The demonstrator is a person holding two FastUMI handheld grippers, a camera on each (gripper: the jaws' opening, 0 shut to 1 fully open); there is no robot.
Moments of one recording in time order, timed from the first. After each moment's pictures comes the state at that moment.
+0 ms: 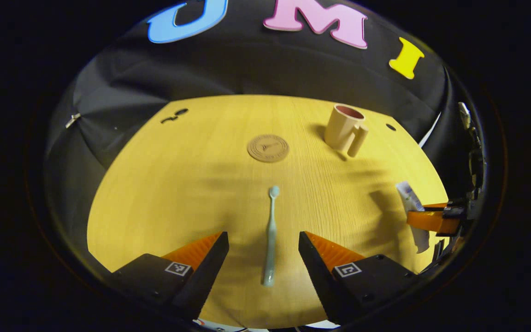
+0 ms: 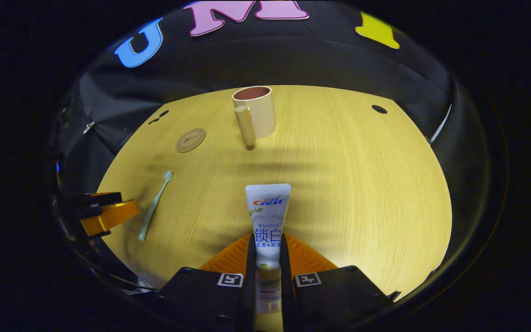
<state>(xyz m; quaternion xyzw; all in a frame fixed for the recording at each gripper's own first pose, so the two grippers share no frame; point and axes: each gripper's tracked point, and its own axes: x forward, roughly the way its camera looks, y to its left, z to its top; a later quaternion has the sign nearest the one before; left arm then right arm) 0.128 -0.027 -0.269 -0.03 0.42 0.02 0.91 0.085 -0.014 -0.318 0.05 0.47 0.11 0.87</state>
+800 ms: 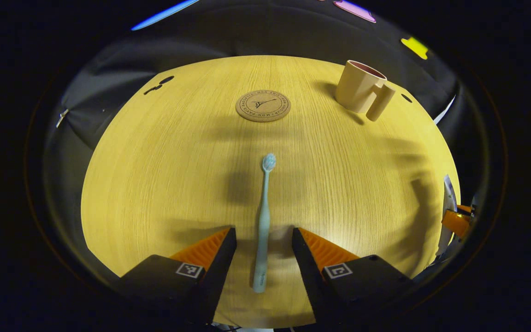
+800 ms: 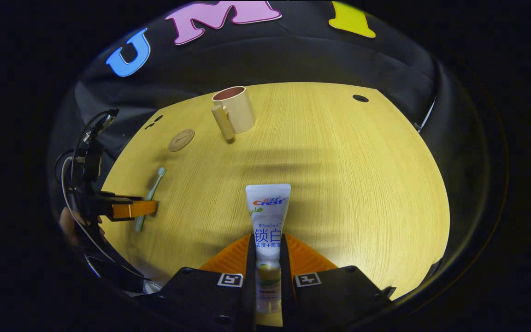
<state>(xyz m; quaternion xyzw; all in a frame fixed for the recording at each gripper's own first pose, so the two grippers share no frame) 0.136 -0.033 -0.317 -0.03 0.51 0.04 0.86 0.063 -0.052 -0.322 0.07 0.48 0.11 0.87</state>
